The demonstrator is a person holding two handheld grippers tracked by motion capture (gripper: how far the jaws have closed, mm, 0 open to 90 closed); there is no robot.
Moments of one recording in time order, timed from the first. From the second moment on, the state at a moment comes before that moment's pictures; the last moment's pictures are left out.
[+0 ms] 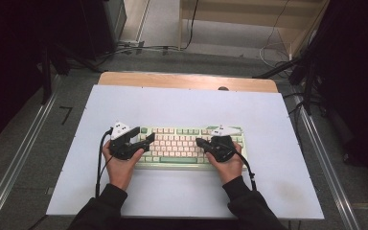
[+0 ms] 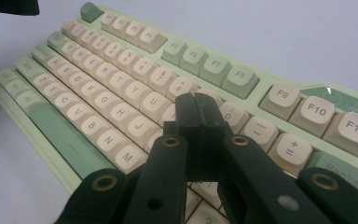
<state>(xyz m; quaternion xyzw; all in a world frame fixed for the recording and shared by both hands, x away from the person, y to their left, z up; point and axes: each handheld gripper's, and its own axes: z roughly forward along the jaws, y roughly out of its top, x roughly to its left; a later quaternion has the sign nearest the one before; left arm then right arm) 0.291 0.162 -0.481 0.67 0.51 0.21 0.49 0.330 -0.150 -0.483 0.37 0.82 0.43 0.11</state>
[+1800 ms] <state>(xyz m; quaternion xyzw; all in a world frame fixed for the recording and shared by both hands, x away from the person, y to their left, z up) 0.286 0.153 -0.478 0.69 0.49 0.19 0.50 0.318 -0.143 -0.472 0.35 0.83 0.43 0.11</state>
